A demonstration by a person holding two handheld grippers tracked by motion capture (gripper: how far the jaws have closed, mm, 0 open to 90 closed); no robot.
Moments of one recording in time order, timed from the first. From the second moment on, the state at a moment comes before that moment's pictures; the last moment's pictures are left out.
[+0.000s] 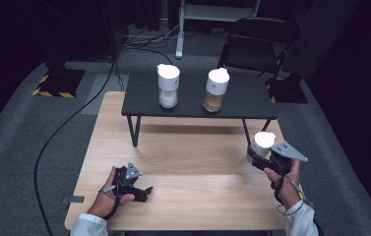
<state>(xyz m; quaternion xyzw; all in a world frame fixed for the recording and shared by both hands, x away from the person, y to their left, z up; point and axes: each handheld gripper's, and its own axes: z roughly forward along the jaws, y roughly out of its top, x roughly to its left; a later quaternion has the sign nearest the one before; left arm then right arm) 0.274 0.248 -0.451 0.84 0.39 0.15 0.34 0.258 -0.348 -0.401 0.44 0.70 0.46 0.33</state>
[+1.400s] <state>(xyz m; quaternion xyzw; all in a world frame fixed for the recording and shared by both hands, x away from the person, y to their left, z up) 0.274 0.248 -0.451 0.84 0.39 0.15 0.34 0.253 -0.338 -0.339 0.43 0.68 0.48 0.35</state>
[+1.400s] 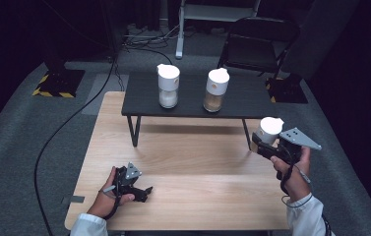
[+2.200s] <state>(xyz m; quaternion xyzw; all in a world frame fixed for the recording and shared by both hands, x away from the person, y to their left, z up) 0.274 0.248 -0.451 0.84 0.39 0.15 0.34 0.264 -0.327 -0.300 0.43 0.67 0.48 0.37</state>
